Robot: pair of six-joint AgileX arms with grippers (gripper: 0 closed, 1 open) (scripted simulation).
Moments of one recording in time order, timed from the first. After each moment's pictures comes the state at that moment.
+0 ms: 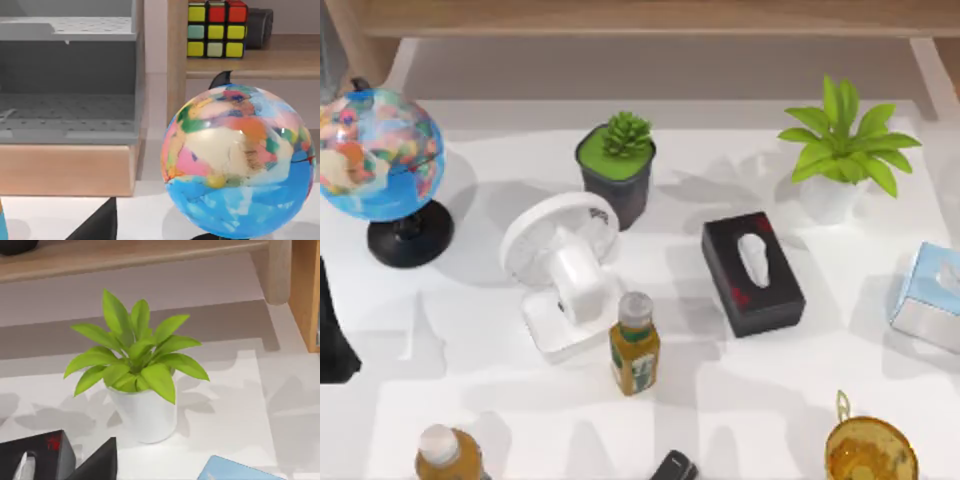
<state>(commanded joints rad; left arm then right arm) 0.00 0.00 0.00 0.00 0.00 0.00 0.14 0.20 0.15 -0.14 0.01 0.17</state>
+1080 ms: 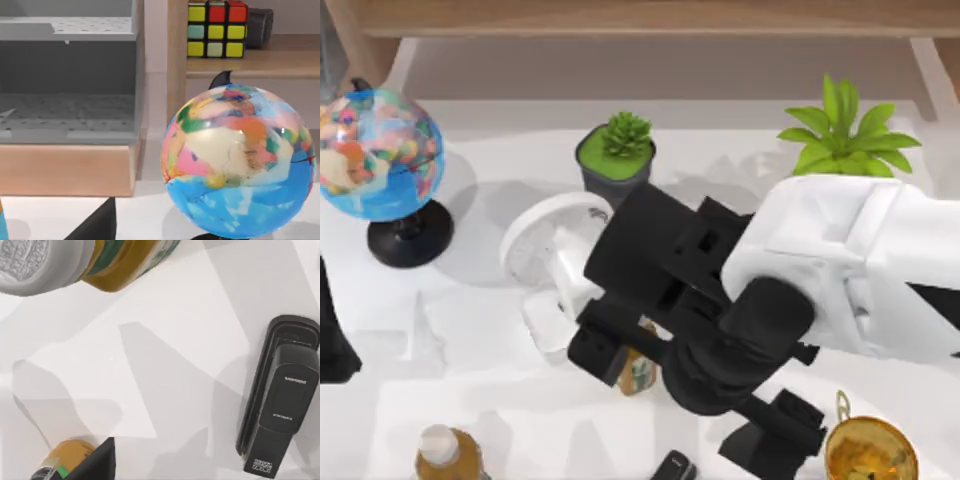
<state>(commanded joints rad) 0.00 0.00 0.00 0.00 0.00 0.00 1.04 1.70 1.26 -0.89 0.00 1.54</state>
